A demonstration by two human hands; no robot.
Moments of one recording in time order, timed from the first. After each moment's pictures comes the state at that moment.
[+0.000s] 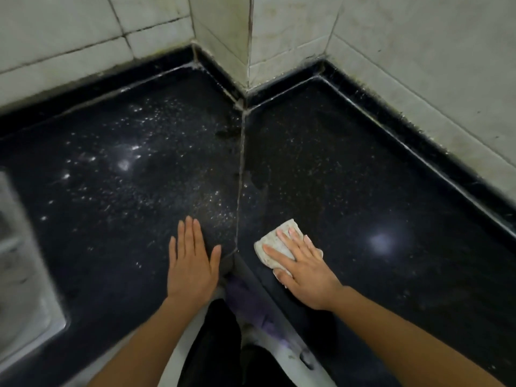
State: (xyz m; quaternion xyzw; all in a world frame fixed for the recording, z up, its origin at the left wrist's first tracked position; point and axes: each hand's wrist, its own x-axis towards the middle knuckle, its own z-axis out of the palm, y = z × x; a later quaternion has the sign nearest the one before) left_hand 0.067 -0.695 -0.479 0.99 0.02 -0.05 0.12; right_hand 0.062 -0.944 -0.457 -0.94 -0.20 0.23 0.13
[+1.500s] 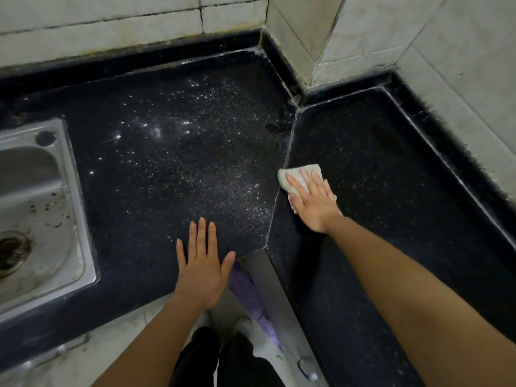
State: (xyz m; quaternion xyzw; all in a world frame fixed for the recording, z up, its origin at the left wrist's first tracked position) left_hand 0.039 -0.671 -0.480 0.97 0.10 -0.16 0.16; right_hand 0.214 -0.895 -0.460 -0.96 -0.14 0.22 0.08
